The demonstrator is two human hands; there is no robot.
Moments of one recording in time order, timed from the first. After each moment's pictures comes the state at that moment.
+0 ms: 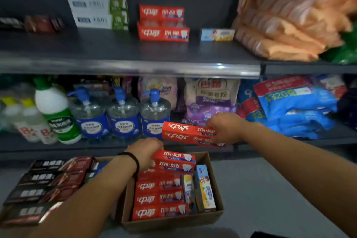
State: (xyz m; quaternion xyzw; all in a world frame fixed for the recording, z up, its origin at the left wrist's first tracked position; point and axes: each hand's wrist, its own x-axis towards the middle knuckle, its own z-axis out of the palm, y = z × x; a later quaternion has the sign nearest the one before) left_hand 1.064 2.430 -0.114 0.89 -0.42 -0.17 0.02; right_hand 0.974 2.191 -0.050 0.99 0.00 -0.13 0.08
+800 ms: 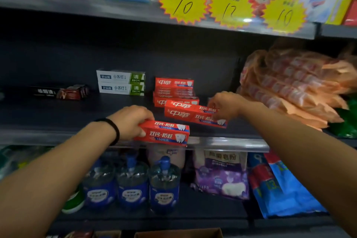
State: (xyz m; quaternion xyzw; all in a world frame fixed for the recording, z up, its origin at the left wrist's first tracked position) left_hand 1.184 2.446 0.127 0.90 -0.42 0.04 0.04; right_hand 1.105 2.169 0.160 0.99 -0.07 0.01 0.07
